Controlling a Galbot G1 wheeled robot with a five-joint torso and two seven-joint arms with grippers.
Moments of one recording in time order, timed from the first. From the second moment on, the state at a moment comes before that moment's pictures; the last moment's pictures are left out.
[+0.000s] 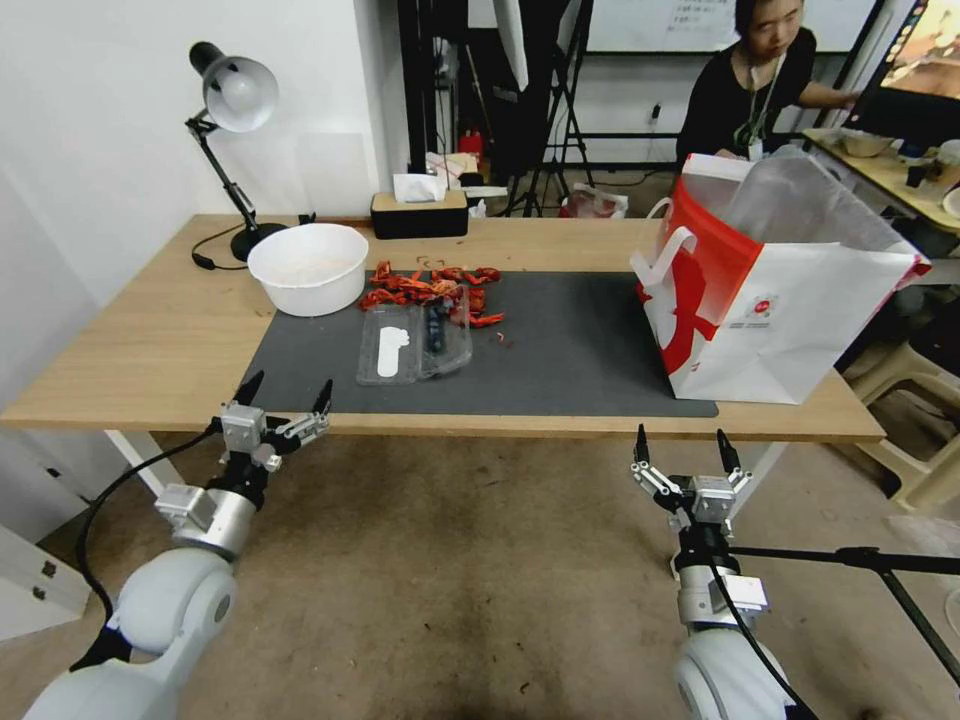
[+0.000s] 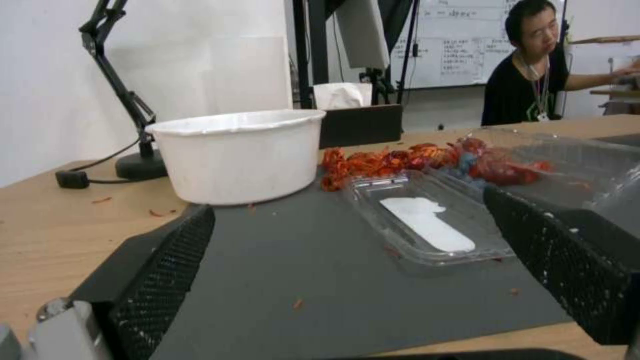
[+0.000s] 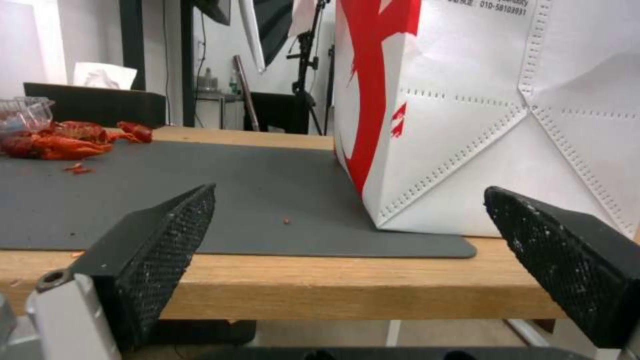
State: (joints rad) left arm 1.46 -1.05 -0.54 -1.93 -0.49 -0.18 0.00; right arm -1.55 1.28 0.41 1.91 0.07 0.33 0.34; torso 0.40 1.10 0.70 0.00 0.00
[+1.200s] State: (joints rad) left arm 1.54 -1.08 -0.58 -1.90 -0.47 -0.26 0.03; right arm -1.53 1.29 0.41 1.91 0.07 0.33 0.32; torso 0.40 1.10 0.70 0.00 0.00
